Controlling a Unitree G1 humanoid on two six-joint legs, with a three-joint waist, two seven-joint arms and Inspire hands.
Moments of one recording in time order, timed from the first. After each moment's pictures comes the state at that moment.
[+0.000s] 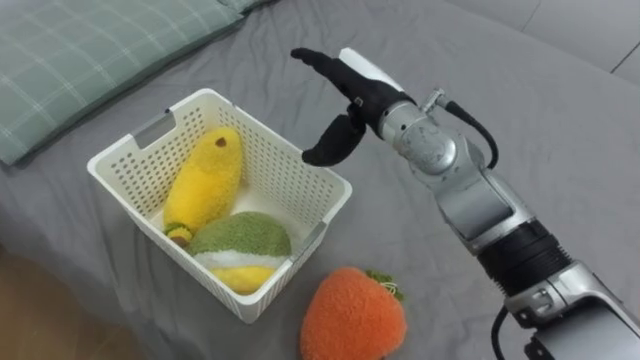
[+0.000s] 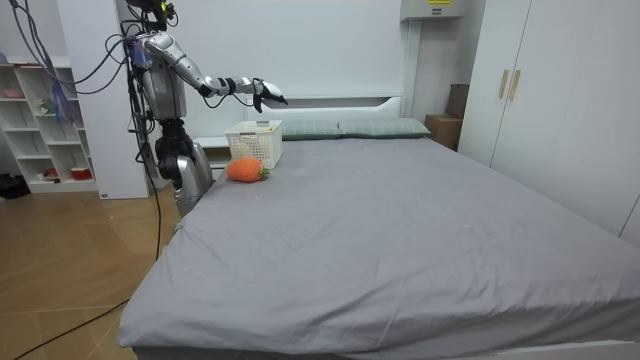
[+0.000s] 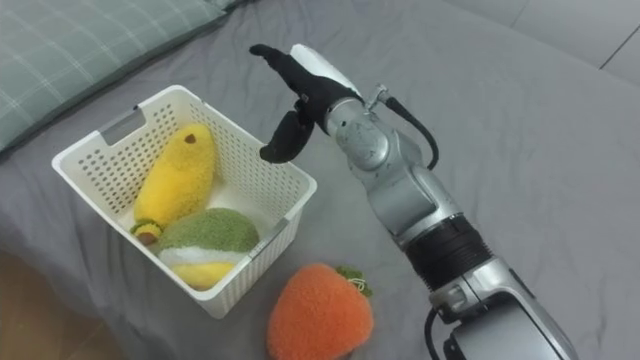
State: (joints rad) left arm 0.13 0.22 0.08 1.07 0.01 0.16 0.07; right arm -0.65 -0.28 0.41 0.34 -0.19 0.22 0.19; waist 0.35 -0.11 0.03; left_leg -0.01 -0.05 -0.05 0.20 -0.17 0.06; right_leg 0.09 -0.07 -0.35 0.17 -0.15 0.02
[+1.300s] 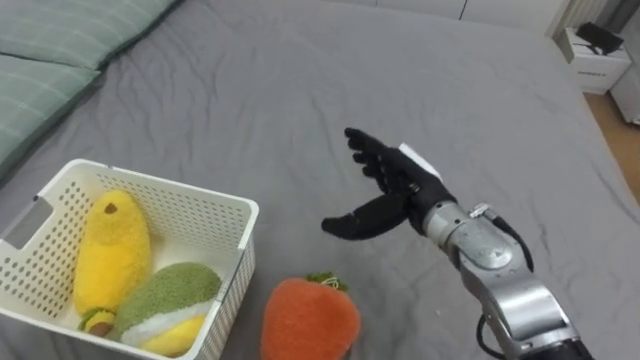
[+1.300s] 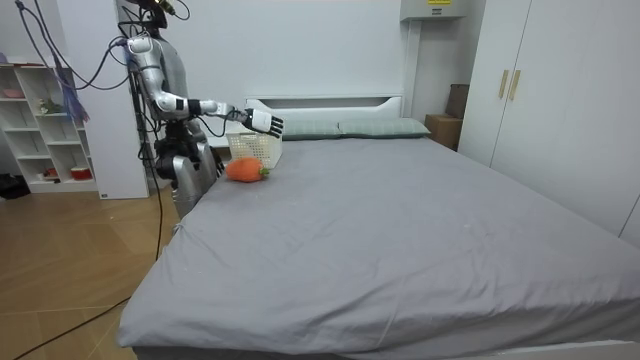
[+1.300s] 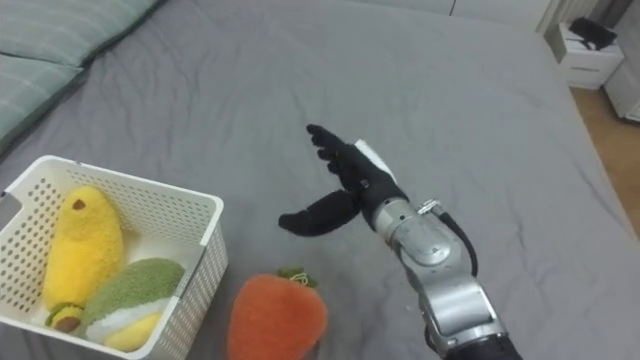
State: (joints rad) left arm 0.15 0.18 0.09 1.02 -0.11 0.15 0.08; right arm -0.16 -0.26 0.29 0.18 0.02 0.20 0.30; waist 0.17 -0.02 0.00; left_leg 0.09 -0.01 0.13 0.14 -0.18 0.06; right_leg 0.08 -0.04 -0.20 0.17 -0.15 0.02
